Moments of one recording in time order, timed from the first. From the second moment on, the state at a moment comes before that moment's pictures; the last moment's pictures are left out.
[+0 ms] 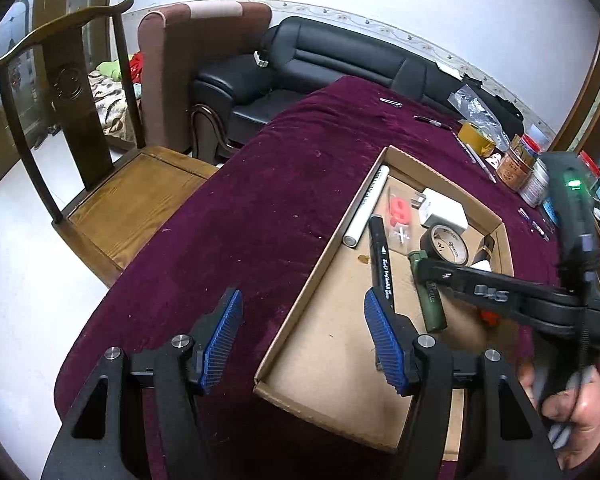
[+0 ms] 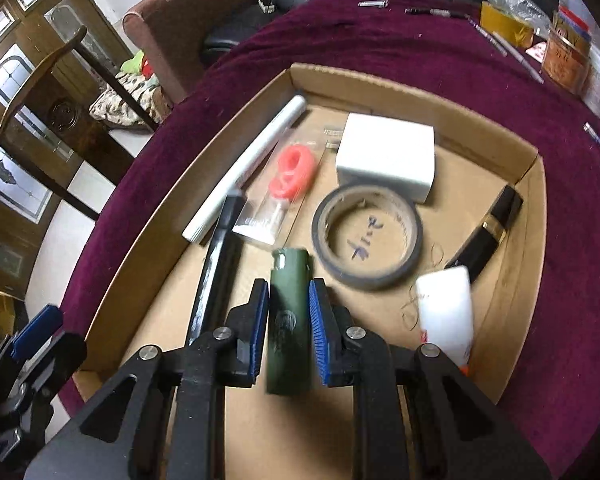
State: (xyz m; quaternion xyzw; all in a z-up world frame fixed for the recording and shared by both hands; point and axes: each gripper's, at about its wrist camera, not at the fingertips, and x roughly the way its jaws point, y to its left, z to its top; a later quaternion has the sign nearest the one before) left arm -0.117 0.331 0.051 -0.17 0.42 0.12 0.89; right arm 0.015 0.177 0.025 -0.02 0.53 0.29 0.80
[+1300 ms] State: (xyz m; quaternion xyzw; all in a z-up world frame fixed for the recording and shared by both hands) left arm -0.114 0.135 0.075 0.04 0.43 0.06 0.90; right arm -0.058 -0.101 0.064 0.00 0.36 0.05 0.93
